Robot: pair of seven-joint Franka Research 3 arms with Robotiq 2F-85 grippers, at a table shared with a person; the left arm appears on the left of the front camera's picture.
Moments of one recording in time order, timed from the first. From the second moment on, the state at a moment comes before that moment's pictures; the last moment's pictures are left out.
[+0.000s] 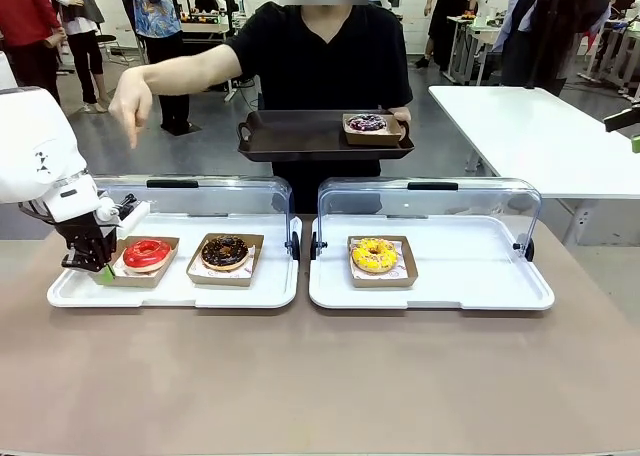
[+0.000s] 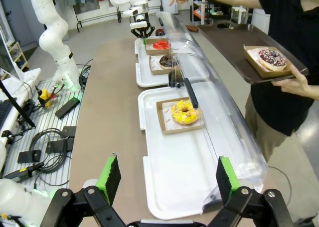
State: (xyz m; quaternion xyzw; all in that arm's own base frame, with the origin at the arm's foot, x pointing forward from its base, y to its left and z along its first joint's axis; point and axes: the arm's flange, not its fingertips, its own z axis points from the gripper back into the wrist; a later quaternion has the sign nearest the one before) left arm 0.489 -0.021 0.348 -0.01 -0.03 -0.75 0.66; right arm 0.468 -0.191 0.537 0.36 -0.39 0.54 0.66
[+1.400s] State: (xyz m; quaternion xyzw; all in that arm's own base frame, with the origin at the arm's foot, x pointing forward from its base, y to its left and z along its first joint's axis) left arm 0.350 -0.090 0.637 0.08 -0.06 -0.74 0.66; right arm 0.468 -0.191 0.537 0.36 -0.39 0.54 0.66
